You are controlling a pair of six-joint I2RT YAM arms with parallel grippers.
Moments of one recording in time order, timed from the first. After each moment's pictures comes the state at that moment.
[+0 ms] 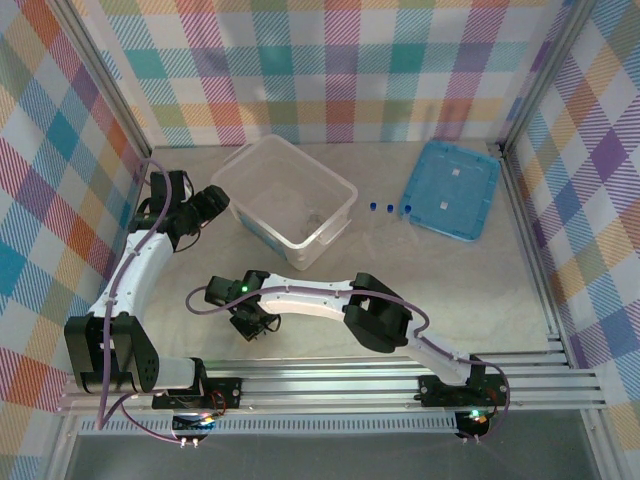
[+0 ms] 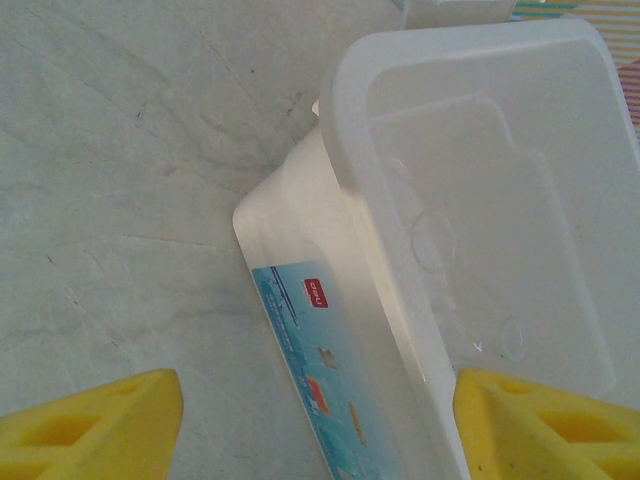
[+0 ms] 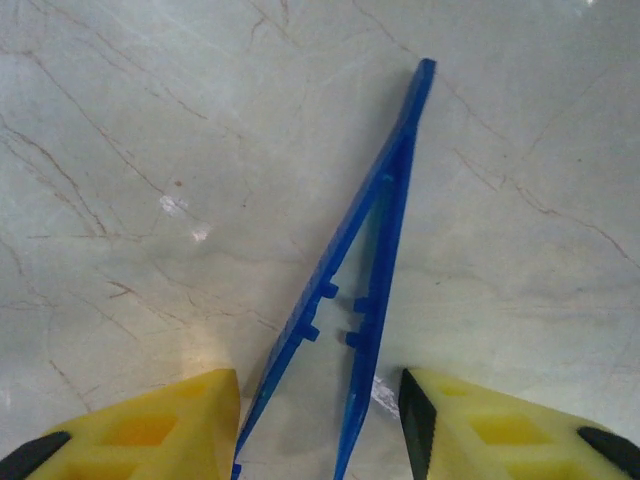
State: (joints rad) left arm 0.02 1.35 1.10 -0.50 0.18 -0.66; right arm 1.29 2.42 2.08 -1.04 0.07 0.48
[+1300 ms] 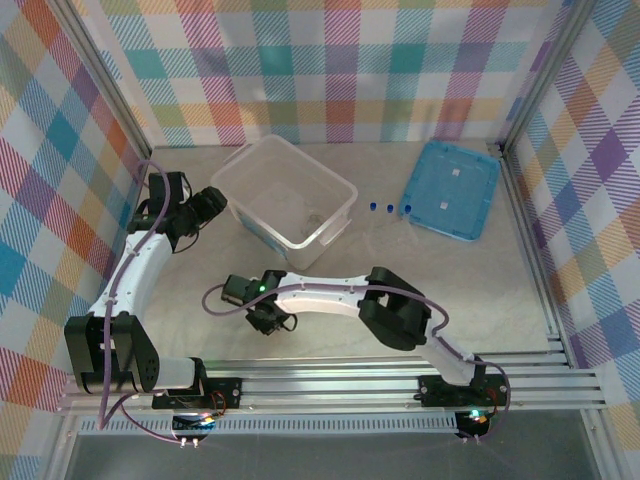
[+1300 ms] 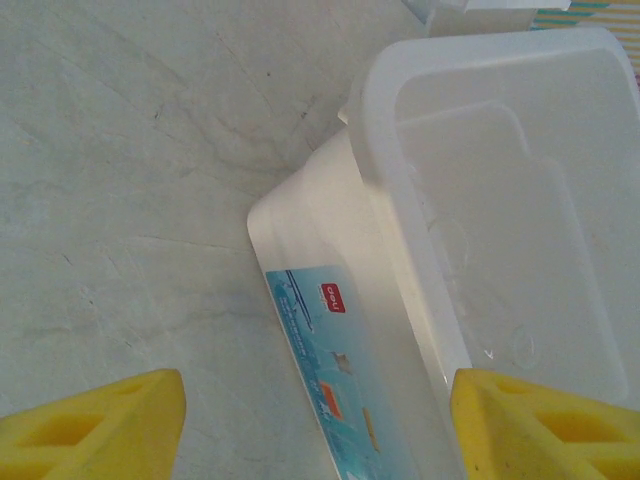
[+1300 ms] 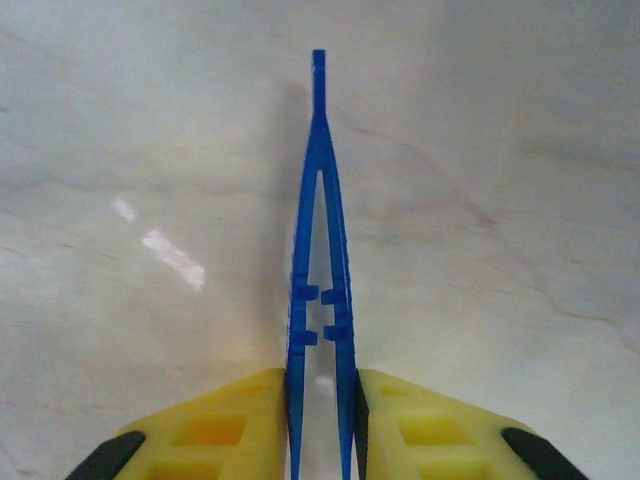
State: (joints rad) left arm 0.04 1.35 1.09 -0.50 0.17 -0.66; right arm 1.24 2.23 1.78 -0.91 0.15 0.45
